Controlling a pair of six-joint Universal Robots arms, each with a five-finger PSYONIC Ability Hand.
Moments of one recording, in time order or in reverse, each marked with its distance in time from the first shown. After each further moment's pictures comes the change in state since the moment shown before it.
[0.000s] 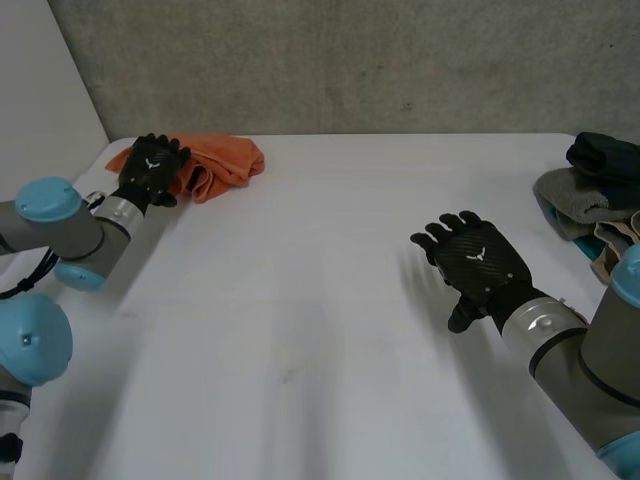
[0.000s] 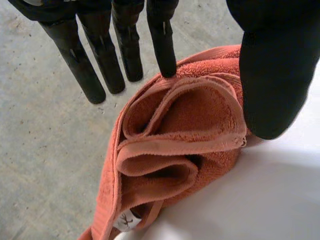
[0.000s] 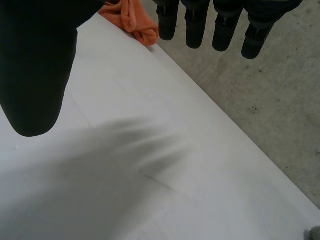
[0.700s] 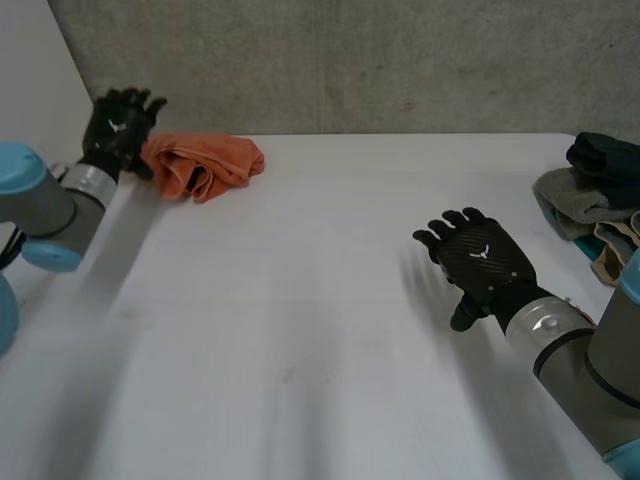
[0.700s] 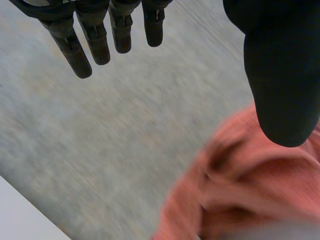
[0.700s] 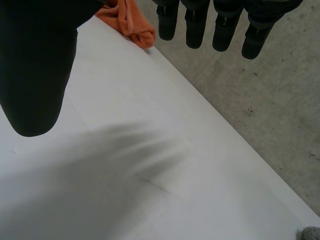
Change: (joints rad) left arm 0.012 0.306 -0.355 0.109 -0.105 -0.088; right arm -0.002 -0.035 0.015 0.007 0.004 -0.001; left_hand -0.386 -0.342 -0.342 -0.351 -0.329; right_hand 0.000 0.000 0.000 0.000 0.000
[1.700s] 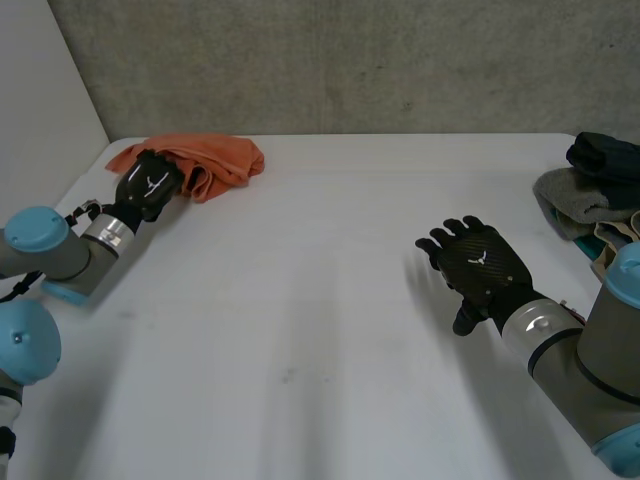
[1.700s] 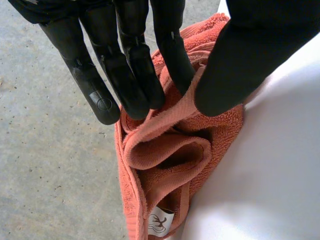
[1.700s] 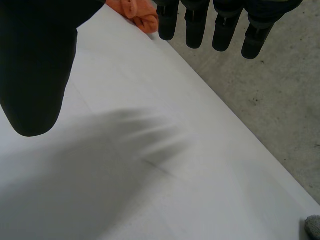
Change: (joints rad) left arm 0.063 -0.367 0.299 0.112 0.329 0.318; right arm -0.006 0.068 -0.026 -0.005 0.013 -0.037; left_hand 0.925 0.882 0.876 0.888 0.857; right_hand 0.000 0.000 0.000 0.000 0.000
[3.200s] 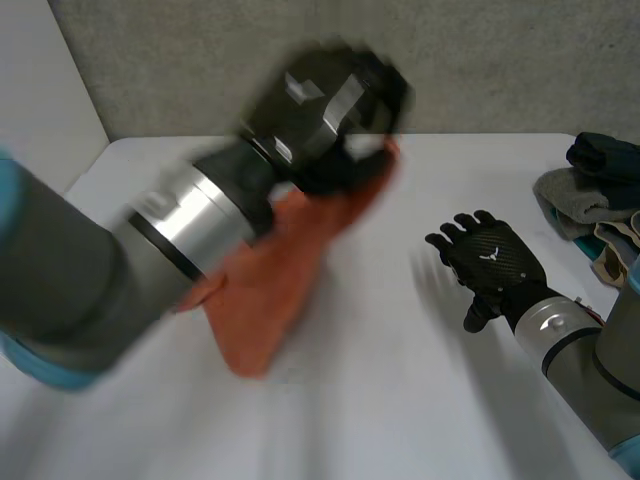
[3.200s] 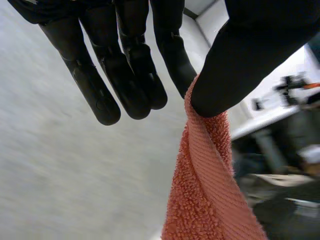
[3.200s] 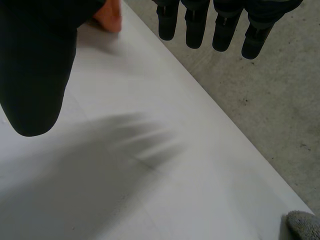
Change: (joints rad) left arm -0.655 1.242 -1.089 -0.110 -0.228 -0.810; right arm -0.029 -0.059 0.029 0.017 -0.011 -0.020; left_hand 0.023 0.088 0.088 0.086 0.062; right_hand 0.000 0.000 0.000 0.000 0.000
